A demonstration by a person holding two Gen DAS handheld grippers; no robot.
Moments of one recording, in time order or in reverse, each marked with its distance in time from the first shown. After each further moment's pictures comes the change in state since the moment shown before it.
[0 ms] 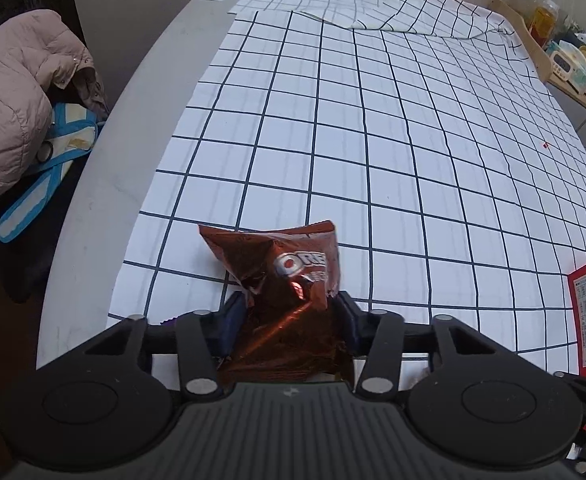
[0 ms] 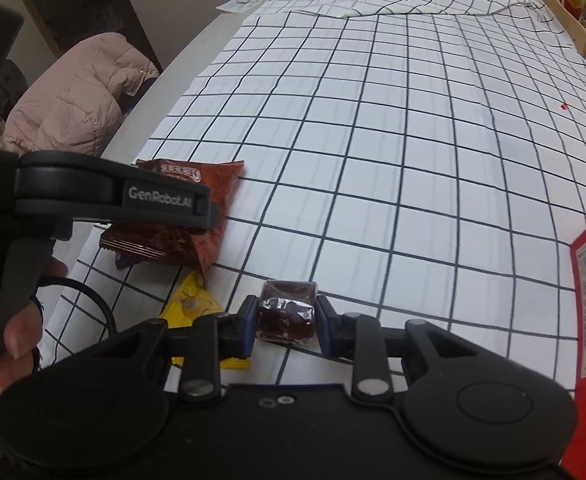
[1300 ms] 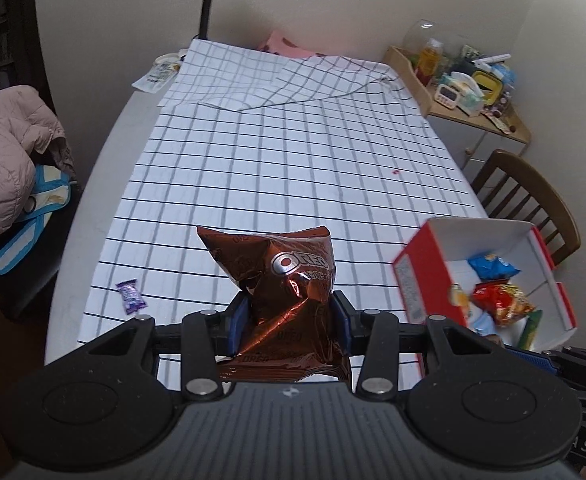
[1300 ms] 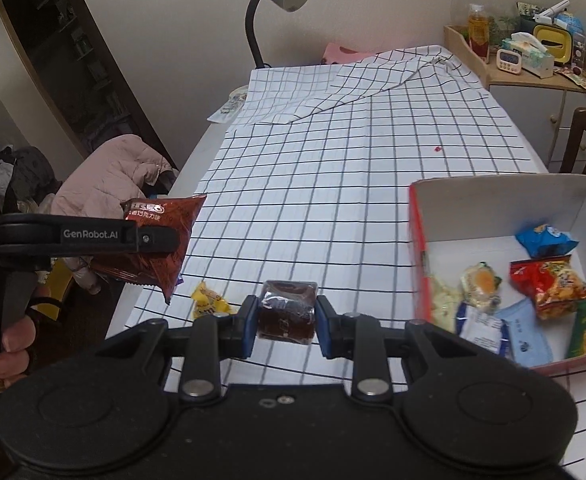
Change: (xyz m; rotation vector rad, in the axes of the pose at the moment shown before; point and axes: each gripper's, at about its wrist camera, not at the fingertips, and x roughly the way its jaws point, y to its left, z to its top) left arm -0.194 -0.111 -0.053 0.083 -0.158 -0.130; right arm -0.222 -0.091 -0.061 0.104 -0.215 0.063
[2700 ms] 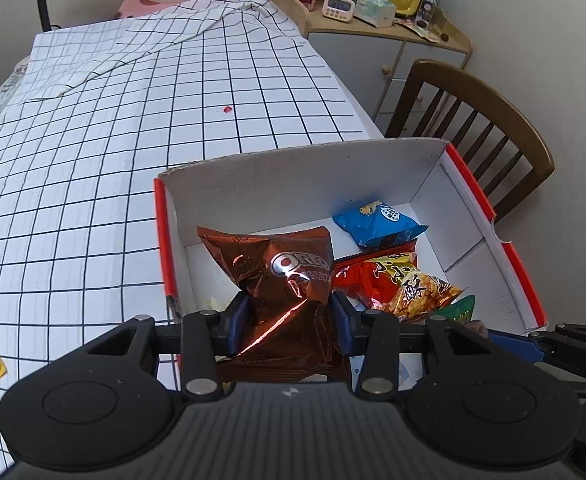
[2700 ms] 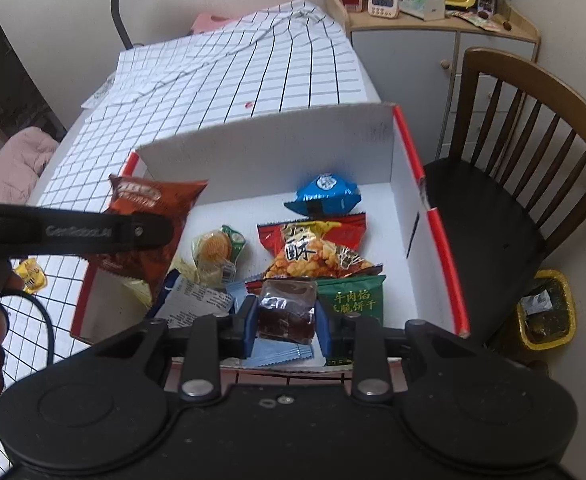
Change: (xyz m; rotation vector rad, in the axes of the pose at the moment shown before) left arm 0.145 -0.241 -0.015 0.179 0.137 -0.052; right arm 0.005 -0.233 -0.018 0.066 0.116 -0.155
